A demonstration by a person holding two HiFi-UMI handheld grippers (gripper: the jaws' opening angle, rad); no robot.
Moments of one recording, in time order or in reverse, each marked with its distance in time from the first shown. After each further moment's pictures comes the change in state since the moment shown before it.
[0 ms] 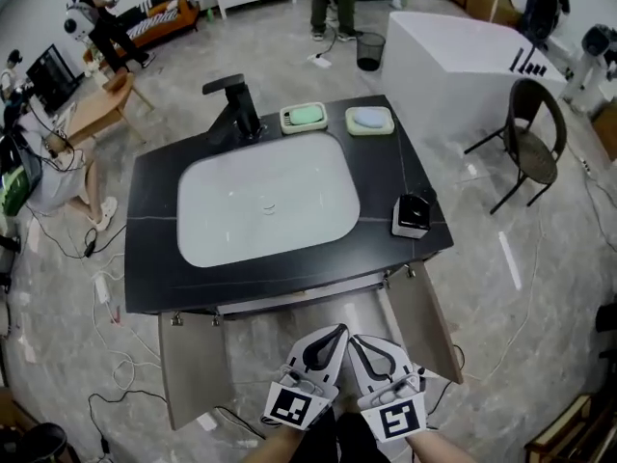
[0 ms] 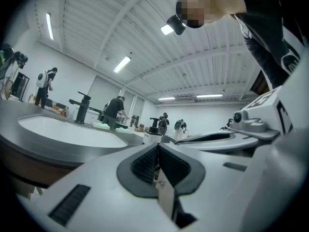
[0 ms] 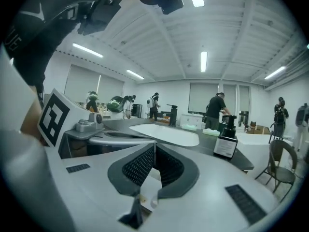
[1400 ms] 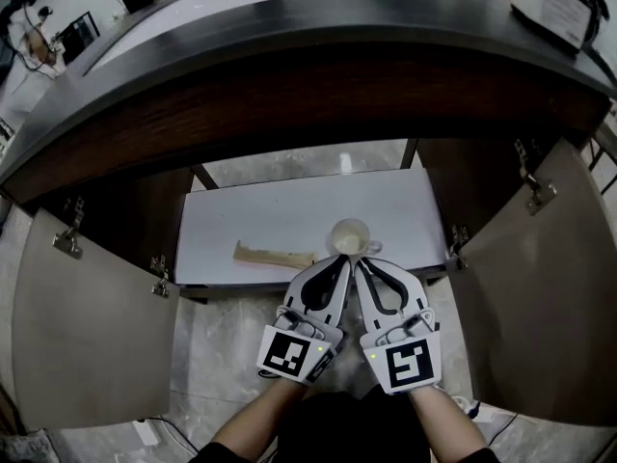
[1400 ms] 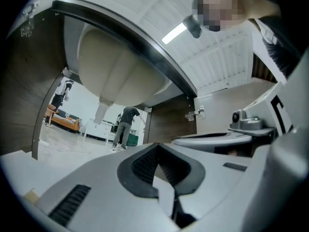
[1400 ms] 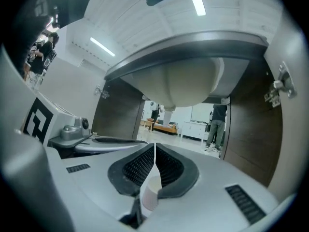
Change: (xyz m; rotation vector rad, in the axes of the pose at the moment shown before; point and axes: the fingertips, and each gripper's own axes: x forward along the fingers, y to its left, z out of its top) left arm 0.033 0.173 -0.353 0.136 -0.211 0.139; right arm 0.207 0.013 -0.325 -0.137 -0.247 -0.018
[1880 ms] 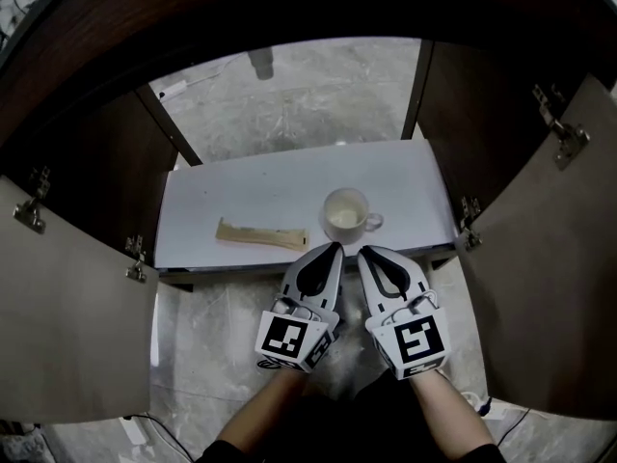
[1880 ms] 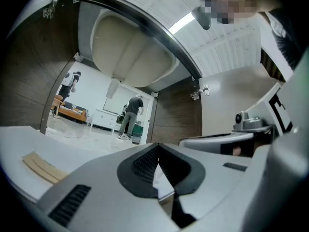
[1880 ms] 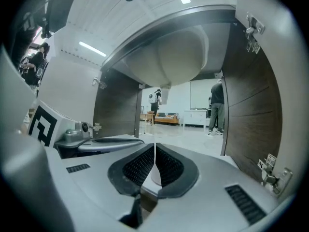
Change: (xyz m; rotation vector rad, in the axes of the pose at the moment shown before) left arm -0.013 0.016 -0.103 -0.057 0.099 0.047; right arm 0.001 0.011 -0.100 0.171 0.073 0.015
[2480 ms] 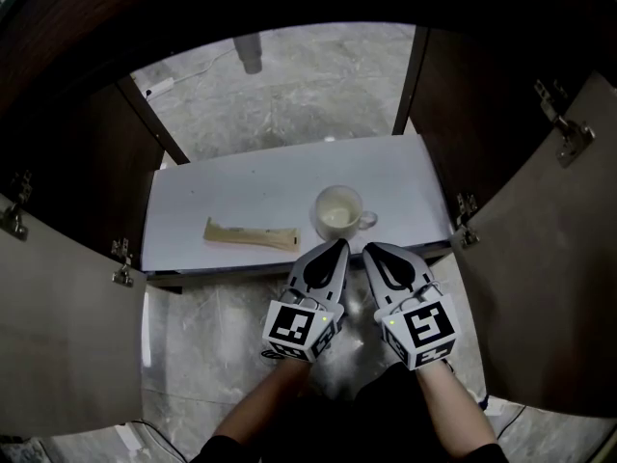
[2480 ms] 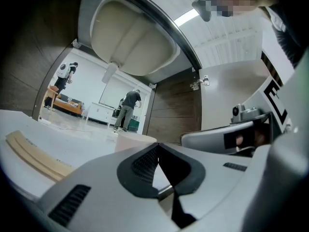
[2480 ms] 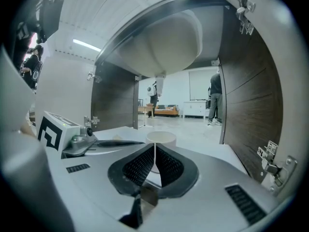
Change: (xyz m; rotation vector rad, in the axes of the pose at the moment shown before) left arm 0.025 -0.002 -0.038 -0.024 0.050 -0.056; right arm 0.003 -0.021 -0.033 0.052 0.124 0.013
